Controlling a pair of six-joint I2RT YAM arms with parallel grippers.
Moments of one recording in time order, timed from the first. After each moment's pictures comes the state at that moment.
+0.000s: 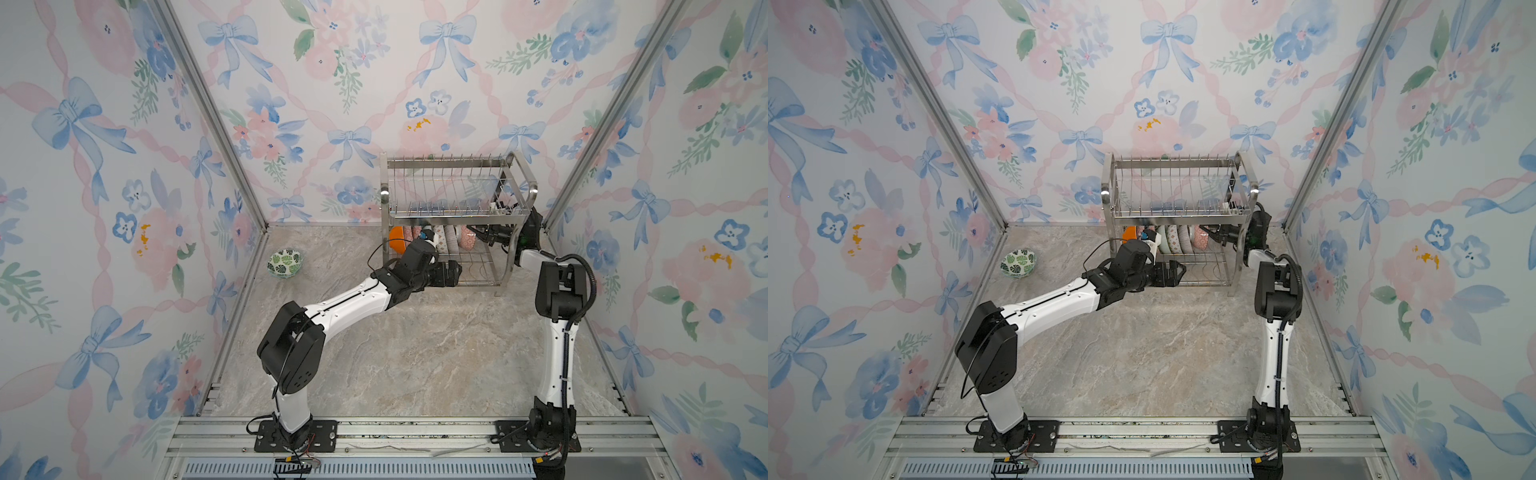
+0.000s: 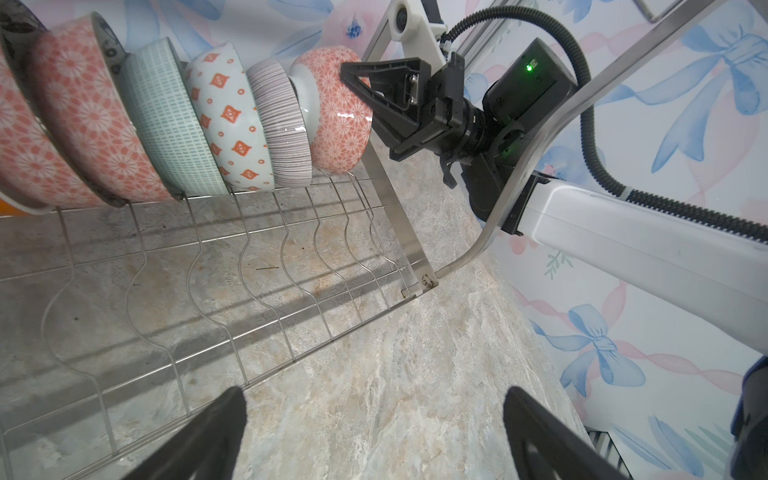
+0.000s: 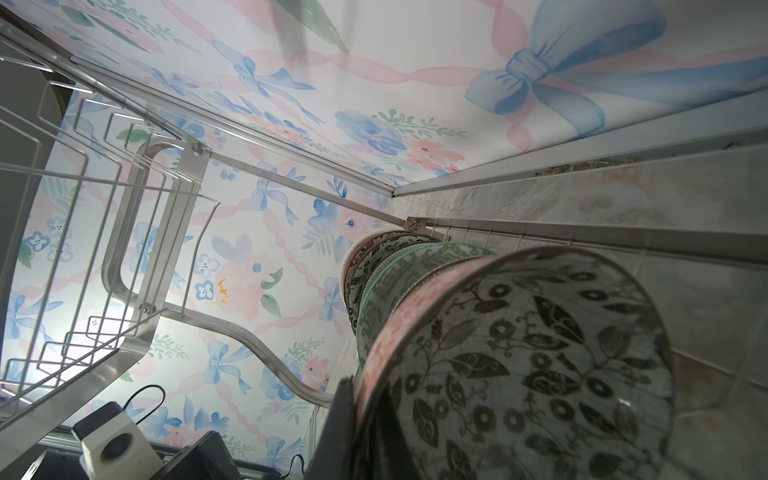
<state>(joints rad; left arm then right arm) -0.79 1.80 1.42 -0.11 0.05 -0.60 -0.09 2.51 1.87 0.64 -1.31 1.16</state>
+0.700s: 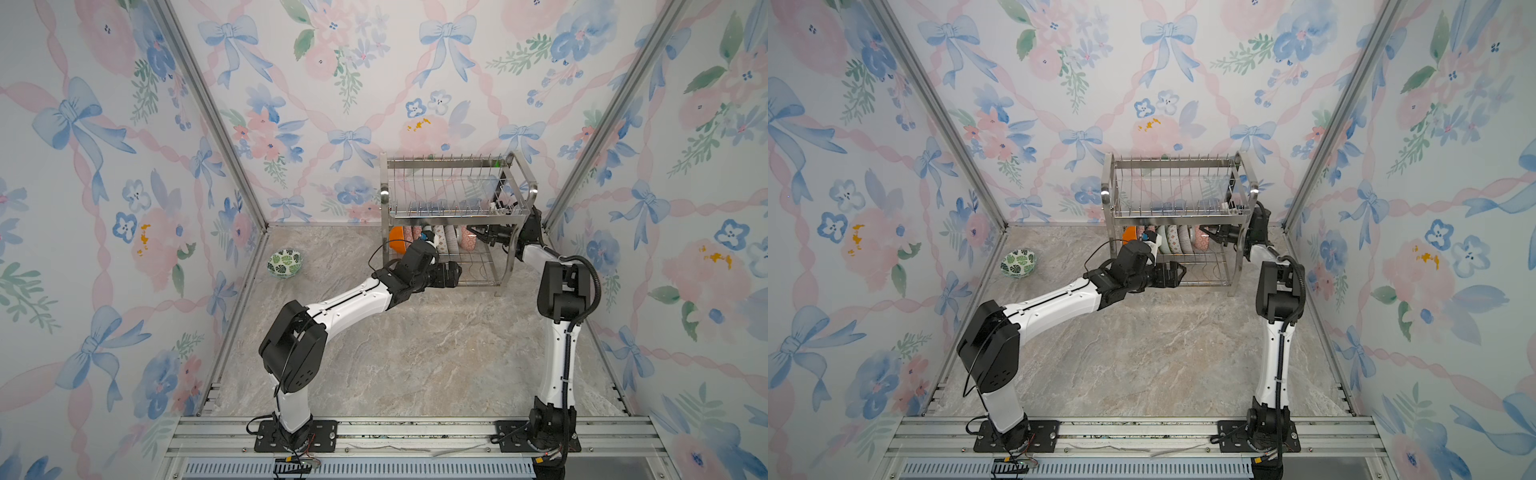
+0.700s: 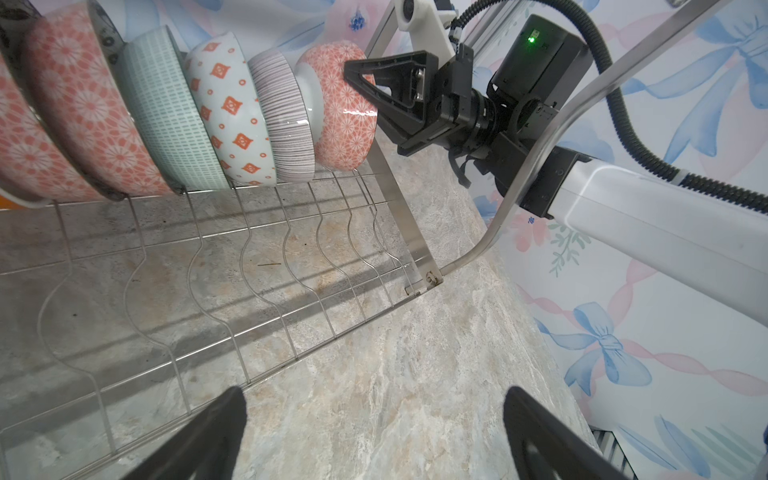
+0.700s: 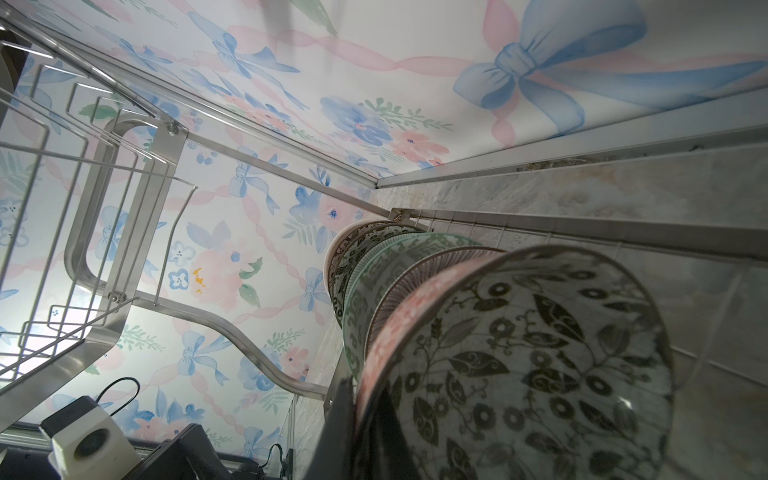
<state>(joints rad) -0.79 1.81 1.42 -0.11 0.05 -0.60 -0.09 2.47 1.91 0.26 -1.30 0.81</state>
